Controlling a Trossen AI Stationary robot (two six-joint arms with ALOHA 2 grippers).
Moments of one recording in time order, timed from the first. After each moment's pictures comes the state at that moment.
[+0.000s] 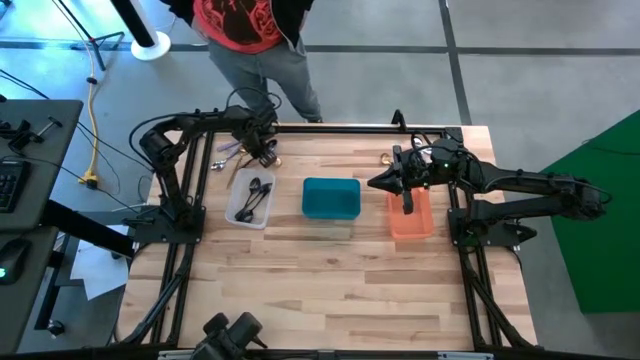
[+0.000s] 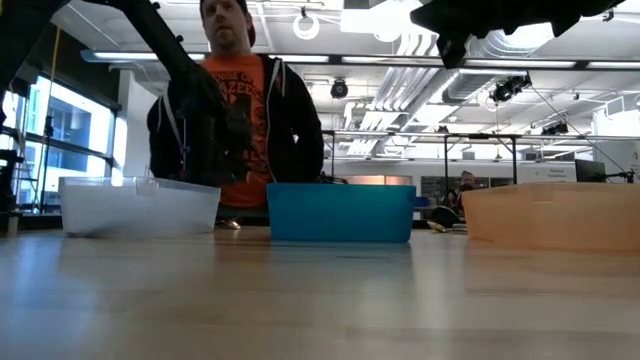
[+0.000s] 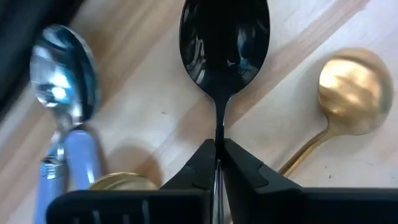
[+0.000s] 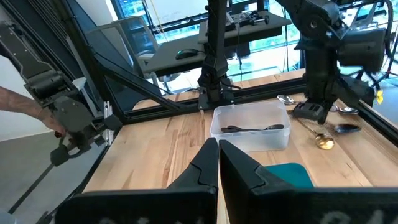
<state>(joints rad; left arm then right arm) 0.86 1.85 1.14 -0.74 -0.07 0.11 -0.25 0.92 0.68 0.08 -0.34 0.16</state>
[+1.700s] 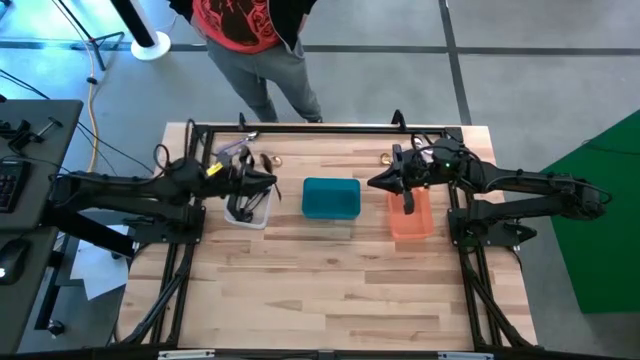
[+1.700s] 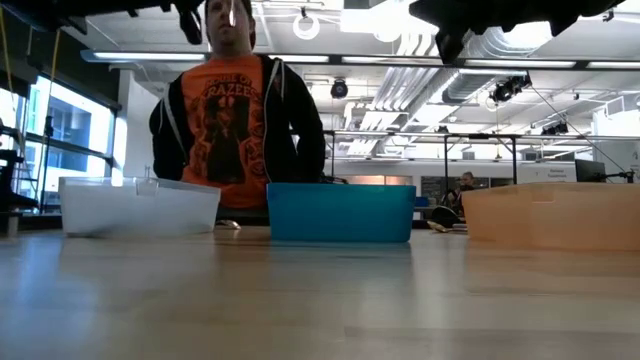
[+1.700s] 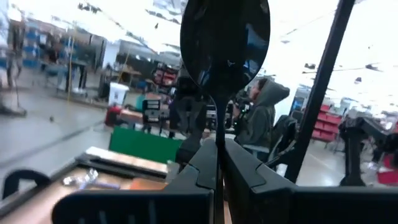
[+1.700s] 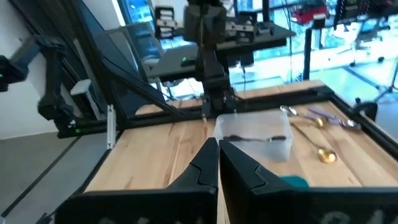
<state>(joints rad) 0.09 0.79 0.45 0.59 0.04 -0.24 -0.25 0.92 0.68 0.13 -0.37 0.13</state>
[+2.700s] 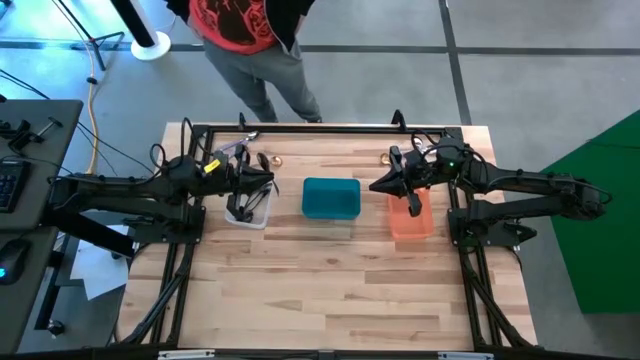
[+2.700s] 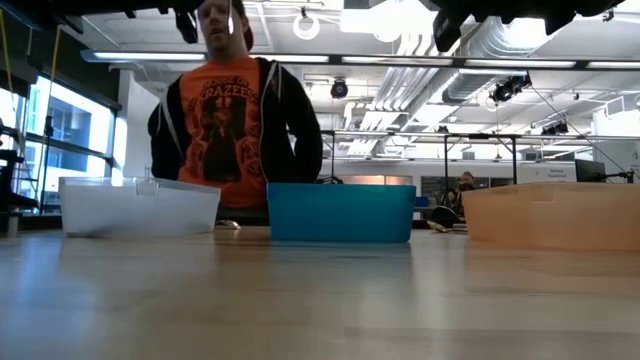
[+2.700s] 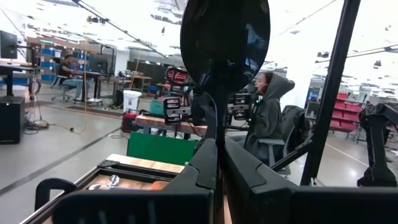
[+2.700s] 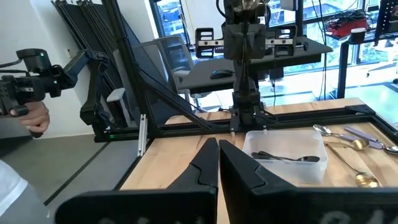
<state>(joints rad) 0.11 0.76 0.45 0.54 0.04 -0.16 -0.25 0.92 0.68 0.20 -0.49 0.16</state>
